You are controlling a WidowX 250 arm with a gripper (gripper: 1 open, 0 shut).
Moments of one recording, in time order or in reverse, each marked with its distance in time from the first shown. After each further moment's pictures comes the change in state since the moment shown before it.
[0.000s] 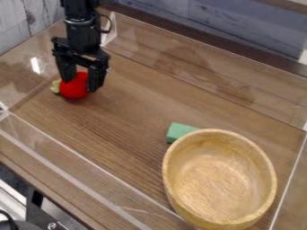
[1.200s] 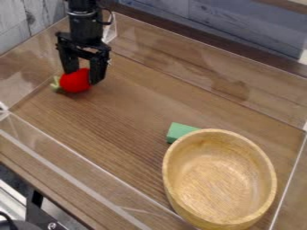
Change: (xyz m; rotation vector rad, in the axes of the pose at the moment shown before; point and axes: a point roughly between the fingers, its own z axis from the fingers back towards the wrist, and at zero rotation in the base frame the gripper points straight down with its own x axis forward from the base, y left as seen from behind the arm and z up) arm 0.017 0.008 -0.001 -0.044 0.047 -0.026
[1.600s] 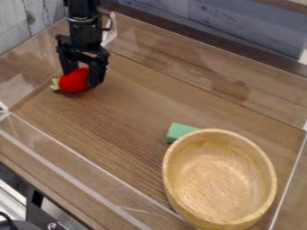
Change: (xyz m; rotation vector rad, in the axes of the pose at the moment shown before) arm -0.003 -0.004 -0.013 0.000 -0.015 -0.003
